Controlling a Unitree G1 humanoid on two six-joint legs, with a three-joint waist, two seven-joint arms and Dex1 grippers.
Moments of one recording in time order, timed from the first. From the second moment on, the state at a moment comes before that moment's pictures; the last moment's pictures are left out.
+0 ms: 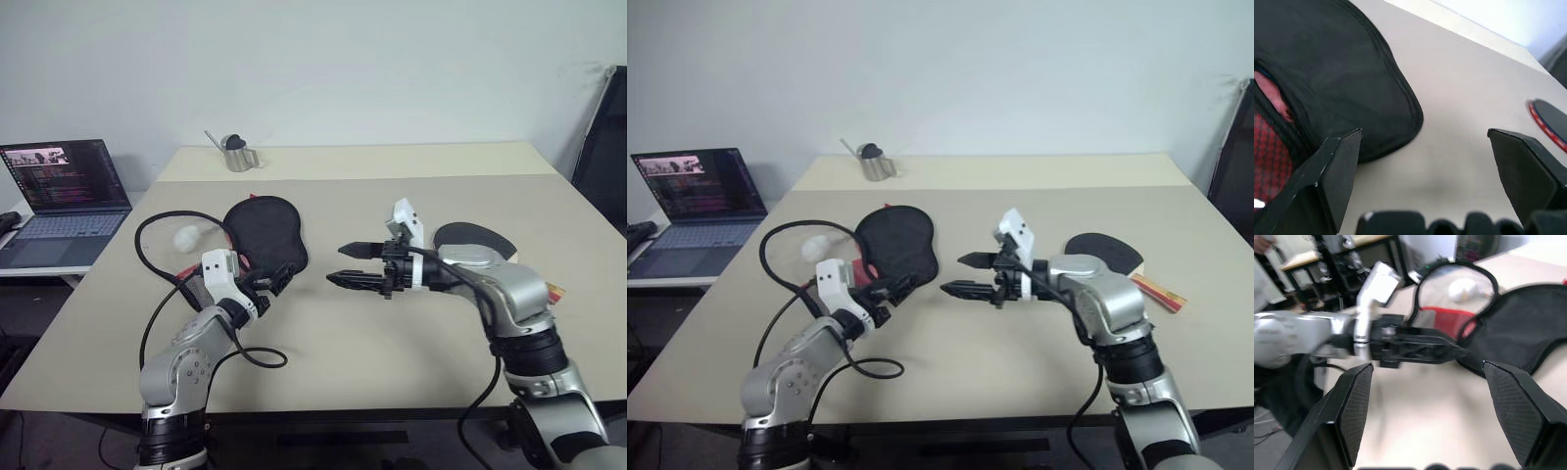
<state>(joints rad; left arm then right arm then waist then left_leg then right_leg) -0.33 0.20 0.28 -0.18 -0.61 0.78 -0.18 -0.73 -0.39 0.10 -0.15 0.49 0.88 0.97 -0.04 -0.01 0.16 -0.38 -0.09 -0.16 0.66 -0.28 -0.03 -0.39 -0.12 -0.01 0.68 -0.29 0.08</state>
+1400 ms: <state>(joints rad) -0.48 -0.08 0.51 -0.10 -0.87 0.92 0.38 -0.70 -0.53 0.10 -0.18 0.57 0.88 0.97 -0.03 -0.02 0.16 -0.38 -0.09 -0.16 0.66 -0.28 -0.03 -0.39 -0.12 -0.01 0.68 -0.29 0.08</state>
